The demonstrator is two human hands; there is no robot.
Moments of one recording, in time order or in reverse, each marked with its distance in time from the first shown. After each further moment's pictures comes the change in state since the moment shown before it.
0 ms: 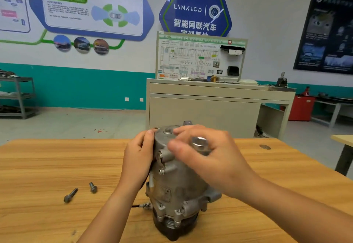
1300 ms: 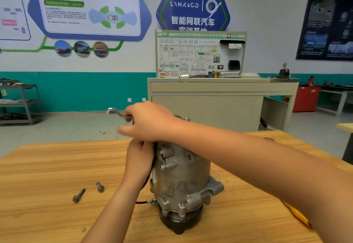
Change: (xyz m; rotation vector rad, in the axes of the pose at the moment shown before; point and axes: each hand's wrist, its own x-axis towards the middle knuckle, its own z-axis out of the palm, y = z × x) left_hand 0.008 -0.005 -0.002 0.134 0.045 0.034; right_hand 0.106 0.013 0.063 -0.654 -0.288 -0.058
